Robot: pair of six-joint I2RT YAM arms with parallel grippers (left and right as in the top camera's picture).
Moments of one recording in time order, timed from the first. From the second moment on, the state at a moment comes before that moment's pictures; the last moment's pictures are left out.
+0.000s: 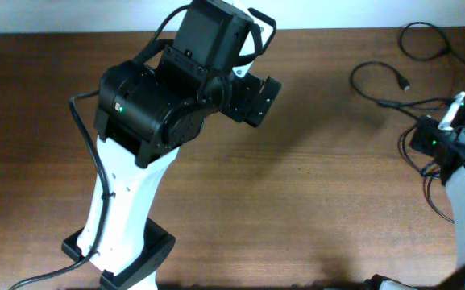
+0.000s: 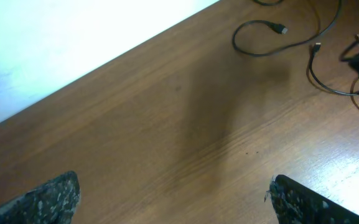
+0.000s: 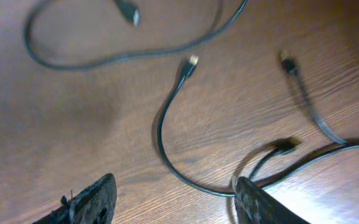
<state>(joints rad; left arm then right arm) -0.65 1.96 2.87 -1.69 -0.12 0.00 -0.38 1.43 1.01 -0.50 0.06 0.05</state>
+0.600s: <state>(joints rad) -0.65 1.96 2.87 -1.69 -0.12 0.00 -0.38 1.66 0.95 -0.47 0.04 0.08</state>
